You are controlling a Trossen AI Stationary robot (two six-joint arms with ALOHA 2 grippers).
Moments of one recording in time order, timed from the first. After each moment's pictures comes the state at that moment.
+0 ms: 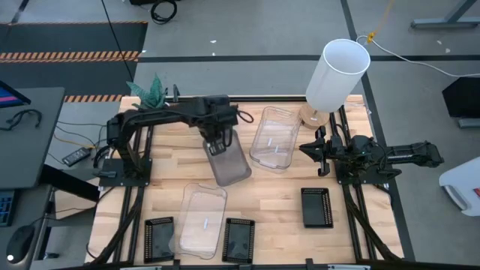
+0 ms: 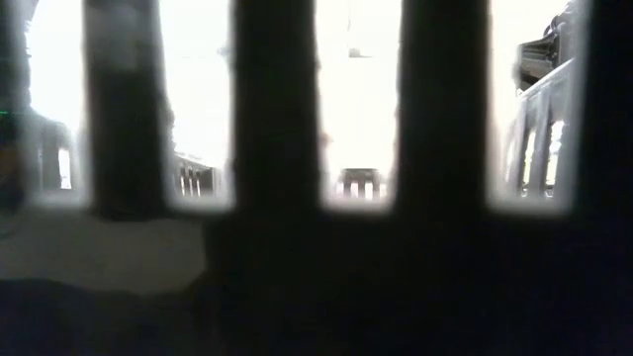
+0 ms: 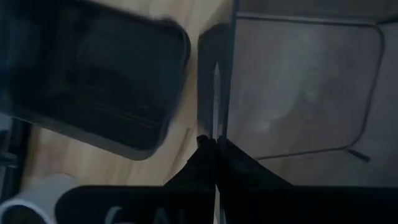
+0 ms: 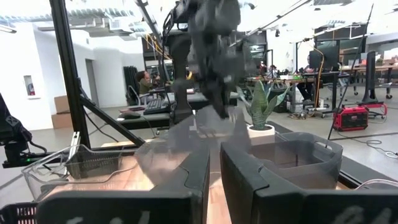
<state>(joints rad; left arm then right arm) 0.20 1.79 1.76 -1.35 -0.16 -0.14 -0.01 0.18 0.01 0.36 0.08 0.05</state>
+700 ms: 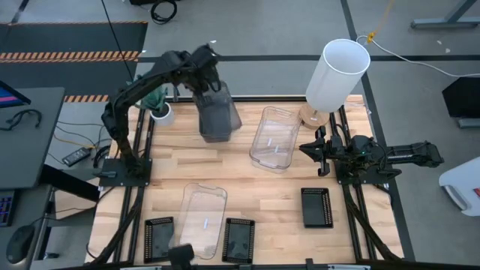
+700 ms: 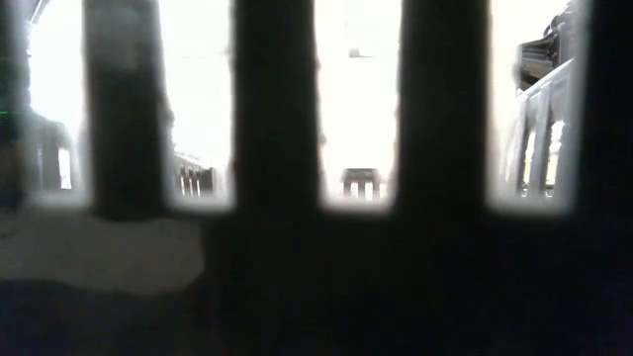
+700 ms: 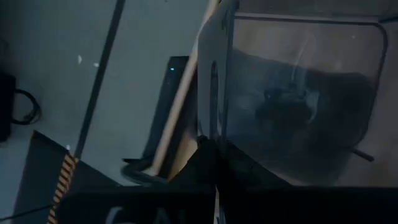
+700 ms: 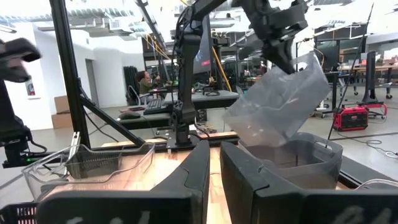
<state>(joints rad) 0.61 1.79 2.00 -1.33 -0.24 0.35 -0.01 0.18 0.01 0.36 0.08 0.05</state>
